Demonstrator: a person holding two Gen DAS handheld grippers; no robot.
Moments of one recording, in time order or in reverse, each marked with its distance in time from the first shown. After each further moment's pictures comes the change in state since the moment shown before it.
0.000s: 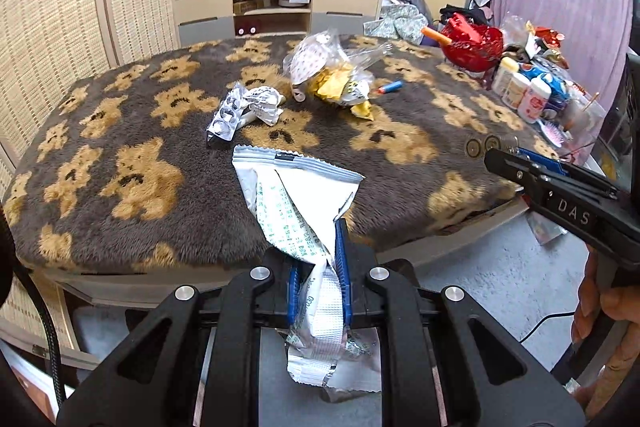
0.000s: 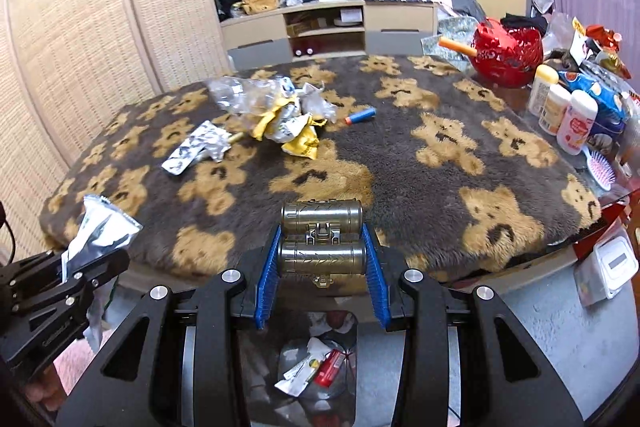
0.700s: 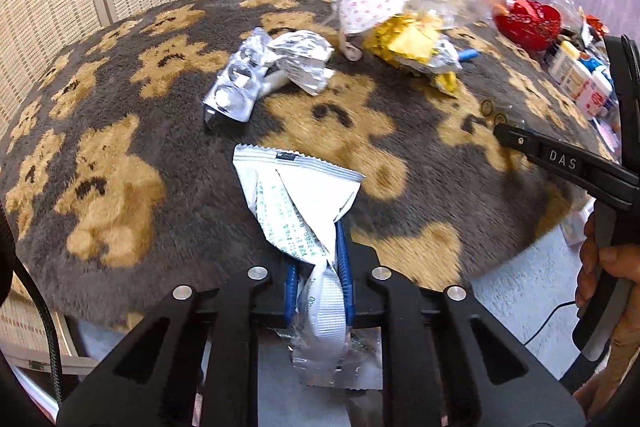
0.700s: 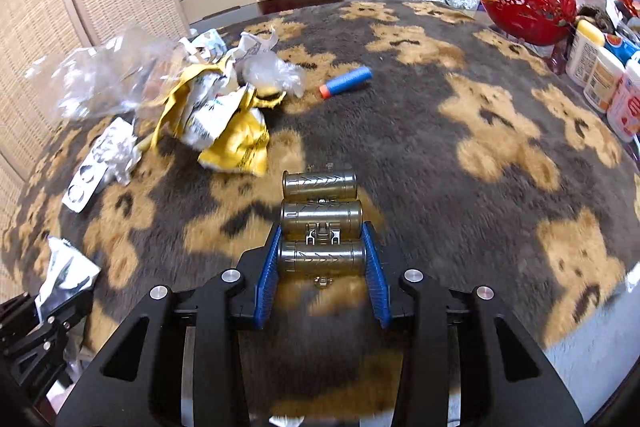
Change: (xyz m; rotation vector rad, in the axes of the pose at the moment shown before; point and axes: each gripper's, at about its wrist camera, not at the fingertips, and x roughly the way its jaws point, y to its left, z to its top) left arm 0.120 0.047 0.024 -0.034 0.148 0.036; right arm 0.152 -0.025 0.033 0.085 0.142 -0.047
